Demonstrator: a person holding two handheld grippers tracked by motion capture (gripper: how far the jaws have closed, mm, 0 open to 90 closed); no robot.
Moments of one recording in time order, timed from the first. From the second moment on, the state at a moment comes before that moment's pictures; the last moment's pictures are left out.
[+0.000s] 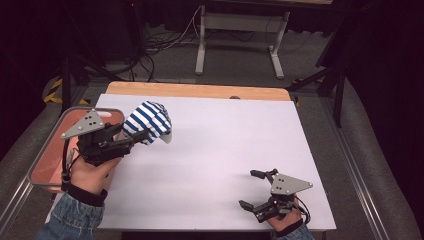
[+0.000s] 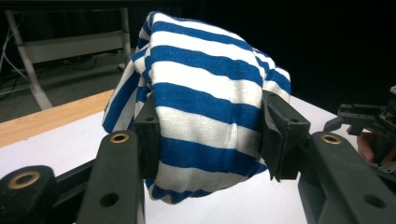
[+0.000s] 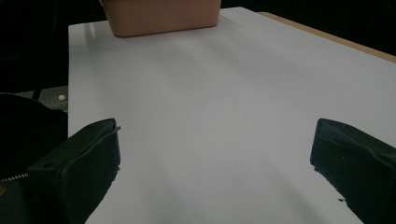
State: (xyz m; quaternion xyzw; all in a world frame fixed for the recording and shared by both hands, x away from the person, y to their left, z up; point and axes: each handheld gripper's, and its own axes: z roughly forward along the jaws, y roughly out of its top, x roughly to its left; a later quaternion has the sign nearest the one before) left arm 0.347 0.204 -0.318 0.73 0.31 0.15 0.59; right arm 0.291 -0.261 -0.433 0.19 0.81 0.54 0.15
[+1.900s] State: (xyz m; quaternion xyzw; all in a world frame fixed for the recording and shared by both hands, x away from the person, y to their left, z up) left arm 0.364 0.104 -0.409 0.77 0.28 0.08 0.57; right arm 0.292 -0.262 -0.433 0.19 0.81 0.54 0.15
